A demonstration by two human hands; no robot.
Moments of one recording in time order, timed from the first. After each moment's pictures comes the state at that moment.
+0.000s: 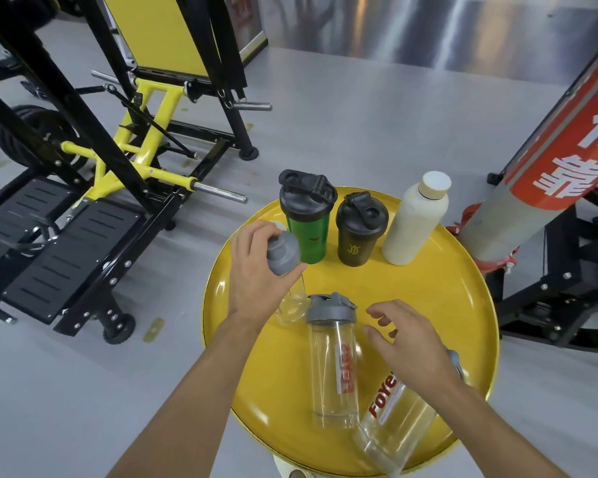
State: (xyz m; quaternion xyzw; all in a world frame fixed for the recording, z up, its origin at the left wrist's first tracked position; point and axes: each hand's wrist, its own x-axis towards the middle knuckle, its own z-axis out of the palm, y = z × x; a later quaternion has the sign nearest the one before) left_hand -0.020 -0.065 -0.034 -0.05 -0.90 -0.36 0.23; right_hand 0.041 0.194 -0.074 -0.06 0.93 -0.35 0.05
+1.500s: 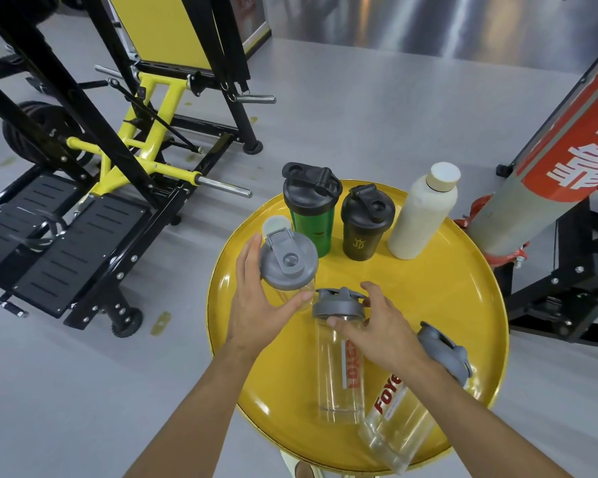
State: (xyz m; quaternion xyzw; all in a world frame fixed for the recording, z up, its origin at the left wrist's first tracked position) left_hand 0.019 -0.073 -0.063 -0.01 -0.87 -0.48 0.13; right_hand 0.026 0.152 -0.079 0.04 0.90 -0.39 0.19
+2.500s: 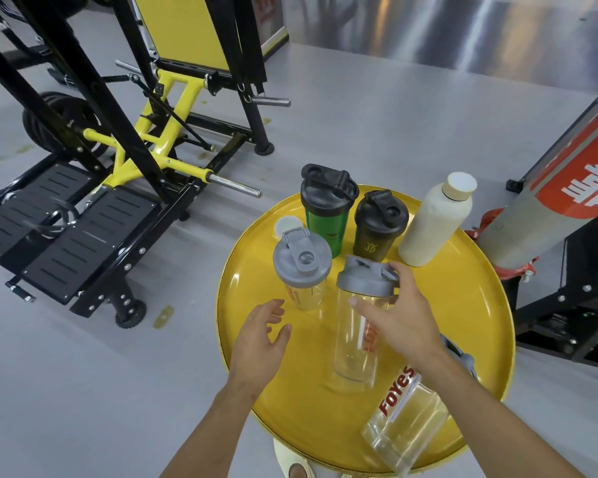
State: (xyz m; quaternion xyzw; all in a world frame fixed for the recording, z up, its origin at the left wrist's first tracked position) left_hand 0.076 -0.081 -0.107 0.15 -0.87 -0.46 0.00; right_hand 0.015 0.157 -0.049 0.05 0.85 -0.52 0.07
